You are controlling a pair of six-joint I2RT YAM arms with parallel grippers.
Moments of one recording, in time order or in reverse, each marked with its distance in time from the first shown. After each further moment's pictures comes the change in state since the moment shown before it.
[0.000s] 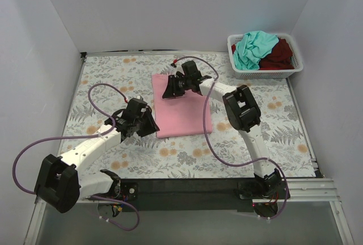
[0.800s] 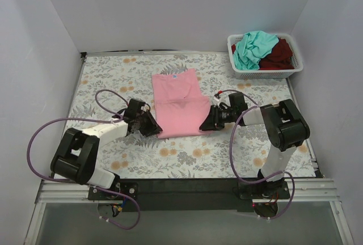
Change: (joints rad) left arm 0.109 0.274 -0.057 0.314 0.229 -0.071; right arm -0.256 -0.629 -1.131 0.287 -0.241 0.036
